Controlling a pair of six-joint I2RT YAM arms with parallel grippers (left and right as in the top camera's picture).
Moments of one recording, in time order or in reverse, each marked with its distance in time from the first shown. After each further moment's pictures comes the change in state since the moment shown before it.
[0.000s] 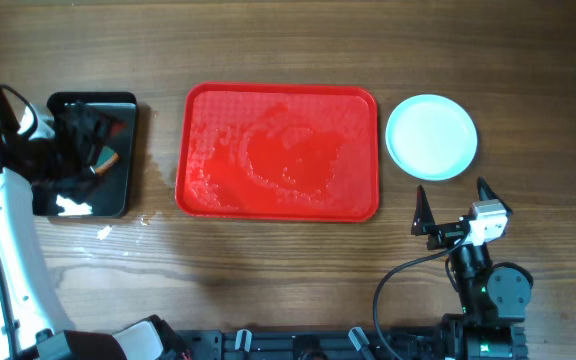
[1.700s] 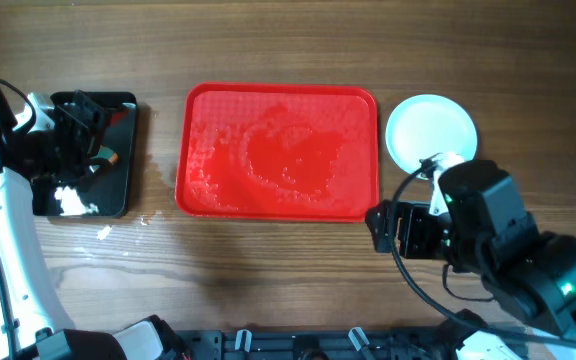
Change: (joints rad) left arm 0.002 0.006 0.006 0.080 0.123 -0.013; right arm 0.594 0.929 1.232 -1.285 0.095 0.623
